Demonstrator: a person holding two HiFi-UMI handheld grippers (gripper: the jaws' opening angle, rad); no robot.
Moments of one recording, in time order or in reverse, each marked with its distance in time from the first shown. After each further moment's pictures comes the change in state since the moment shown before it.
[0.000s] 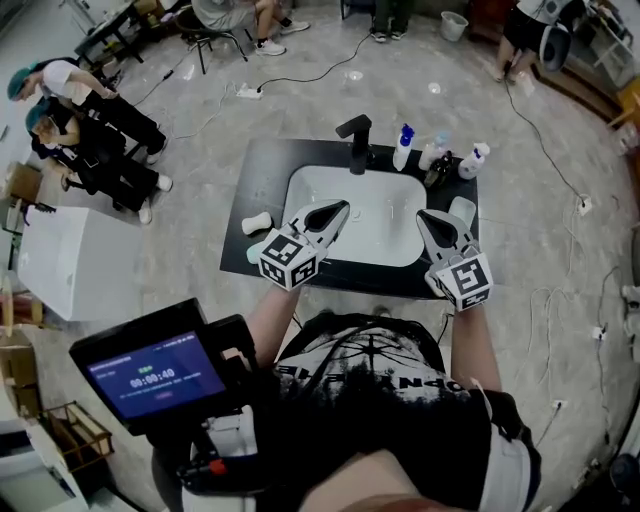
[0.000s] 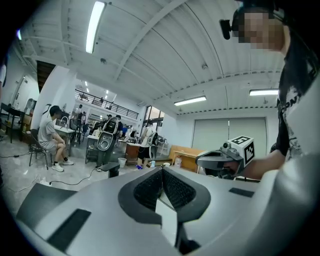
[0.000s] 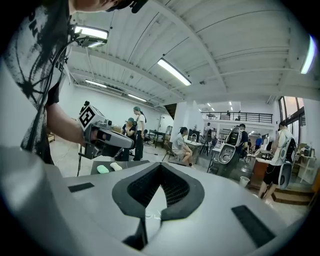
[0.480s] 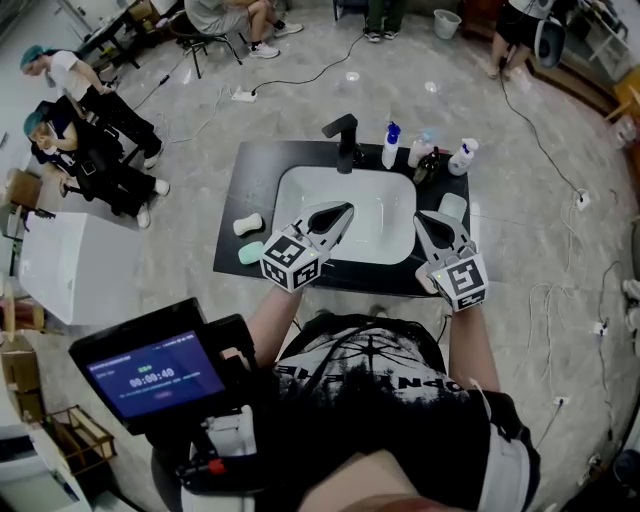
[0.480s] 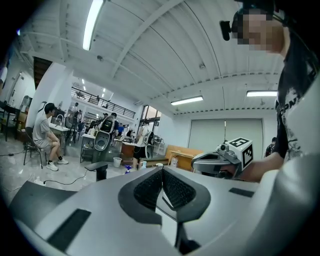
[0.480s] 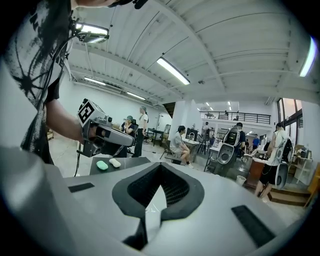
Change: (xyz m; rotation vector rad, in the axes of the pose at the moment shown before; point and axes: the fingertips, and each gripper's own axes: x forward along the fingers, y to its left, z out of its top) left arm 0.032 -0.040 -0.007 0.002 0.001 -0.040; right arm -0.028 -0.017 -0.021 -0.003 0.016 -0.022
